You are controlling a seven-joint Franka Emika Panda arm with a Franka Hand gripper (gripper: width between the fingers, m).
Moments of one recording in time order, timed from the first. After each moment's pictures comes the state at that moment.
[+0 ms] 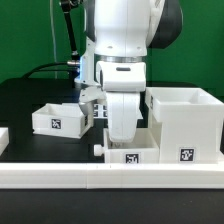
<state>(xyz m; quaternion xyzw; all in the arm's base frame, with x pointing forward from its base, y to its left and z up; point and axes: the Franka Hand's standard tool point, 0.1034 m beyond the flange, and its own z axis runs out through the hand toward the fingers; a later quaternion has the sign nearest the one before) 0.542 0.000 0.008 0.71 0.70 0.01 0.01</state>
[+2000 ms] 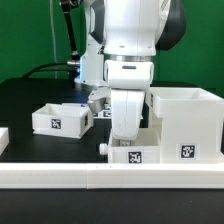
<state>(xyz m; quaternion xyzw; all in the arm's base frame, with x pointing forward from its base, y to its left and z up) 0.542 0.014 0.008 0.74 0.67 0.02 0.03</state>
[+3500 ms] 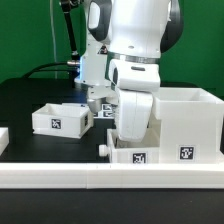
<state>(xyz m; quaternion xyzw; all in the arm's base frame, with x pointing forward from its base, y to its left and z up) 0.547 0.006 0.009 0.70 0.71 -0.02 0.05</state>
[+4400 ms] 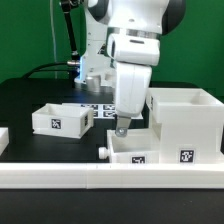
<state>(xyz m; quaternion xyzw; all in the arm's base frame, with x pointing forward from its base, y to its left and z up) 0.560 -0.004 0.053 0.71 0.70 -0.01 0.07</state>
